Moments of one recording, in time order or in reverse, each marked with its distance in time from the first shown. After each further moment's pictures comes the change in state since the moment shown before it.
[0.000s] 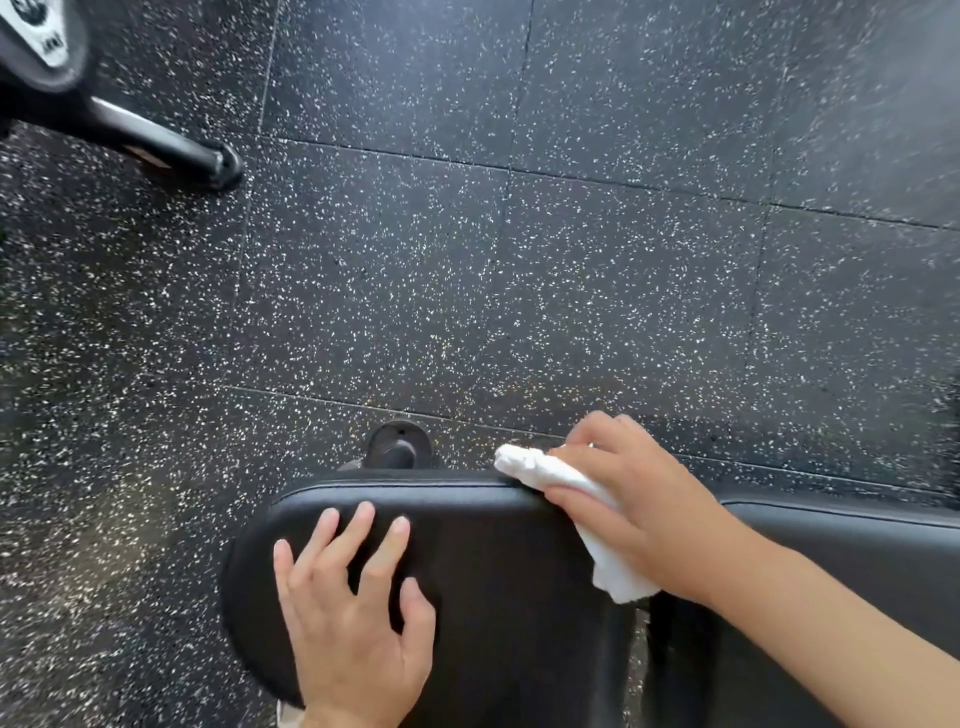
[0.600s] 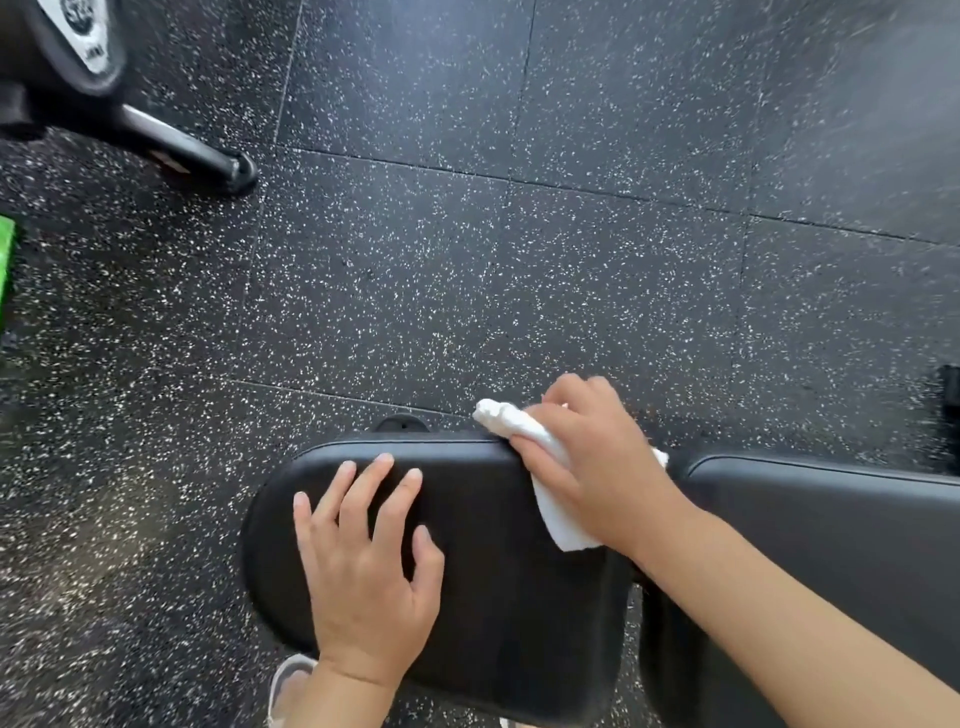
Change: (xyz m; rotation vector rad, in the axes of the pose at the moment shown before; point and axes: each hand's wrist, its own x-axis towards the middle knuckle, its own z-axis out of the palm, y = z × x) left_hand -0.001 -0.001 -0.007 -0.047 -0.022 -0.041; right_hand 0.008 -0.035 0.032 -0.096 0.337 -0.026
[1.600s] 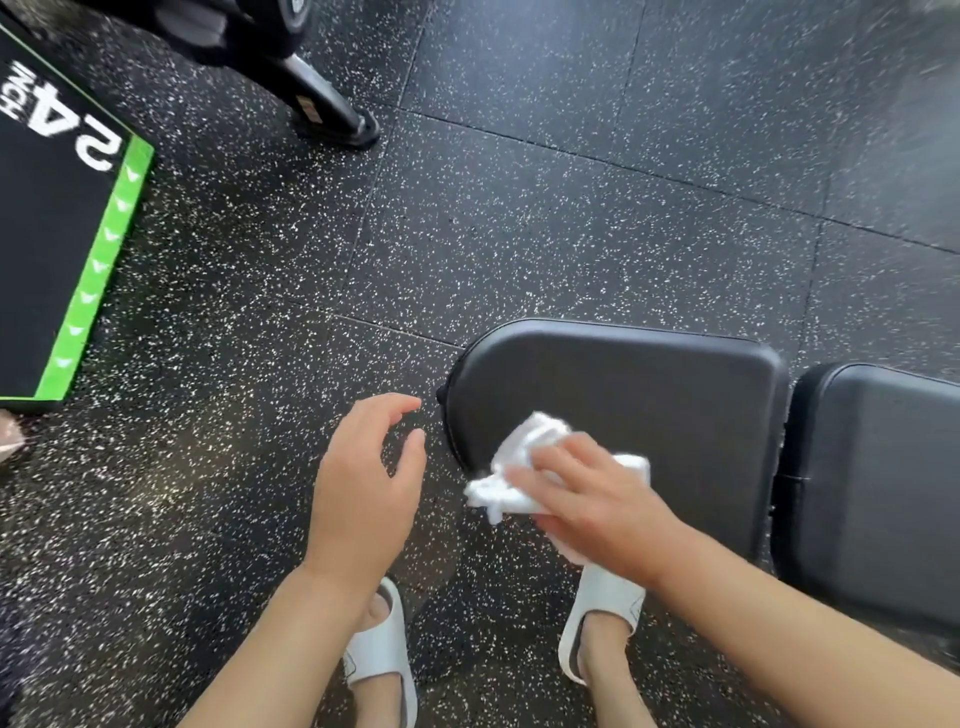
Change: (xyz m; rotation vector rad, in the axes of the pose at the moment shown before) left_hand -0.045 -0.146 -0.120 -0.481 -0.116 -0.247; right_hand -0.086 -0.124 0.140 -0.234 0.016 -0.636
